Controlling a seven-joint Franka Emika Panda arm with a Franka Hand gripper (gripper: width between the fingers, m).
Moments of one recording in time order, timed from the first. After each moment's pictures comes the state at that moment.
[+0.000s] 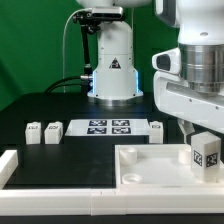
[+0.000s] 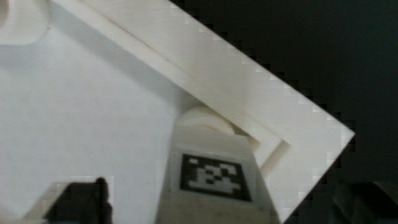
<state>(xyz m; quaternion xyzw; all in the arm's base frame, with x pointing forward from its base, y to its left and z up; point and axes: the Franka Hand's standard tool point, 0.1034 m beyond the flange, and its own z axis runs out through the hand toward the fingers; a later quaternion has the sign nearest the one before) 0.628 0.126 0.073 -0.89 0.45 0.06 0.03</state>
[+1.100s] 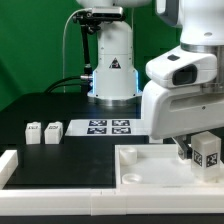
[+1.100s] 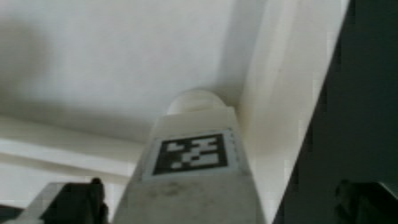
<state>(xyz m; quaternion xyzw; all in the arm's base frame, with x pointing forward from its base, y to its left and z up) 0.627 0.122 0.072 -0.99 -0.16 0.03 0.04</state>
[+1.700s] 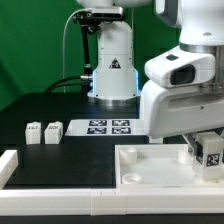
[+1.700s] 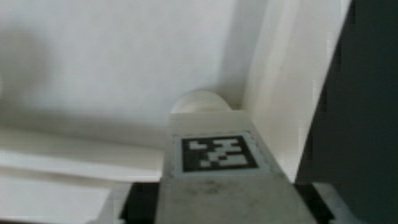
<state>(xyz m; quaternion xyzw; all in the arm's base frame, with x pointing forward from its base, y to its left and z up) 0.628 0.122 0.072 -1.00 -0.03 0.04 0.03</state>
